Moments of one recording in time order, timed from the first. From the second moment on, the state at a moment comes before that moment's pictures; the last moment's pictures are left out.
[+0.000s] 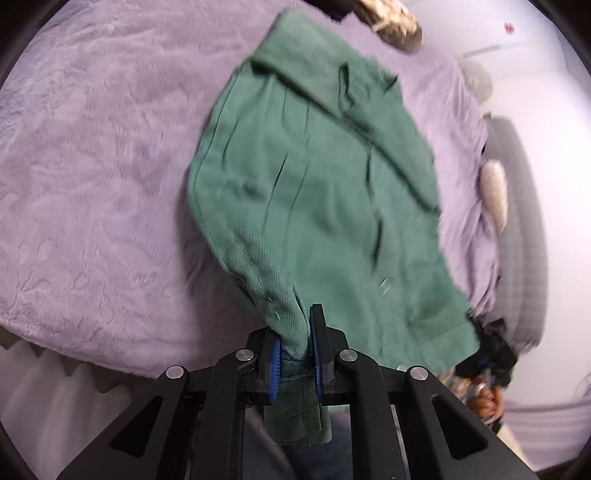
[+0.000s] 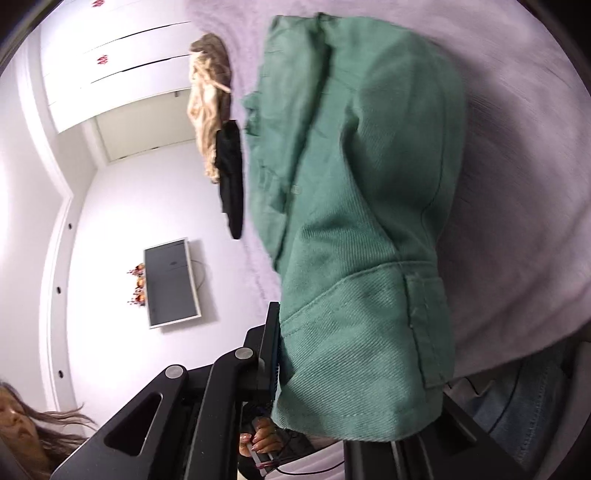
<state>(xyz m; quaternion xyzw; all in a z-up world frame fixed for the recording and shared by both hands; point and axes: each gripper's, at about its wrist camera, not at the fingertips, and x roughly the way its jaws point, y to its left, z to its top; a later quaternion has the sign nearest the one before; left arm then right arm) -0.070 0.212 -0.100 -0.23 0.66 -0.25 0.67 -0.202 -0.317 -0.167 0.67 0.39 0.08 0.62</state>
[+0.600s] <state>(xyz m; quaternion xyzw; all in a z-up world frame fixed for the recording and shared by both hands) 0.194 0.116 -0.056 -0.24 0.54 -0.16 0.79 0.075 -0.420 -0.144 0.62 0.42 0.13 0.65</state>
